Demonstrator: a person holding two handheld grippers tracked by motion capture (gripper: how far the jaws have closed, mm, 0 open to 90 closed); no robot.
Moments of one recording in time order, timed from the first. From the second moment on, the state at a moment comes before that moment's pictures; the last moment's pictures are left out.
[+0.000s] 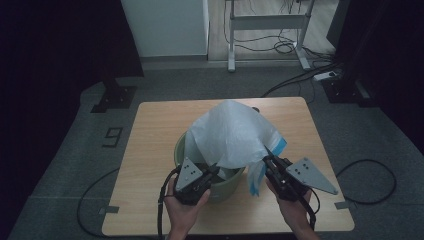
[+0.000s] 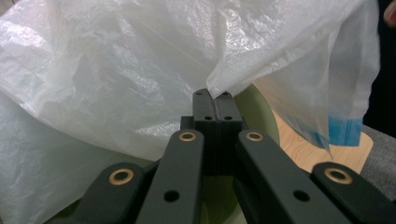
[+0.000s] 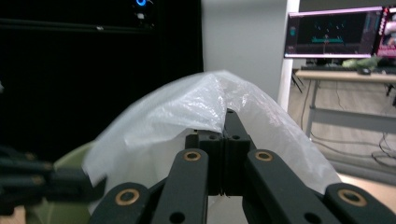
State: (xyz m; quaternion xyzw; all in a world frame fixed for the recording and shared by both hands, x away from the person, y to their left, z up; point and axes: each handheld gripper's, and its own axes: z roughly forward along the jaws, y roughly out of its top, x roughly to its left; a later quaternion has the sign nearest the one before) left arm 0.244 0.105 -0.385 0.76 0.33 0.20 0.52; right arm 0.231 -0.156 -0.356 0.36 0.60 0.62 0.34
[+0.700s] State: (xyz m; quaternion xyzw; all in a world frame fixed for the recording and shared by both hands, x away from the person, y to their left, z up) left arm 0.245 0.100 -0.367 0.75 0.32 0.24 0.53; right arm 0.249 -0.130 -0.354 0.32 0.67 0.59 0.31
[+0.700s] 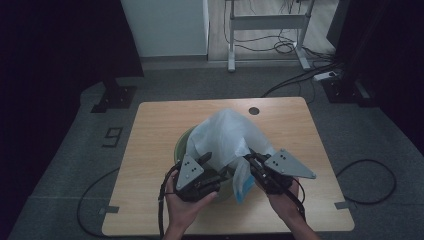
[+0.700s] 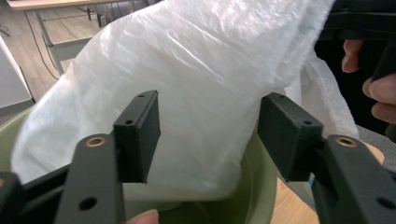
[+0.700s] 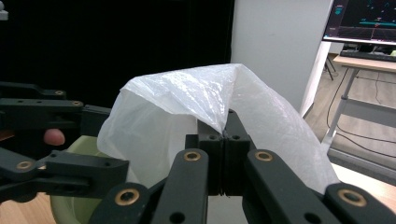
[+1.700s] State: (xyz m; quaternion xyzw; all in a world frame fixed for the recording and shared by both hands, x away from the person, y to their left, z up) left arm 0.260 0.130 -0.368 0.72 0.35 0.23 0.56; right arm 0.204 -0.115 -0.434 0.38 0.67 0.56 0.29
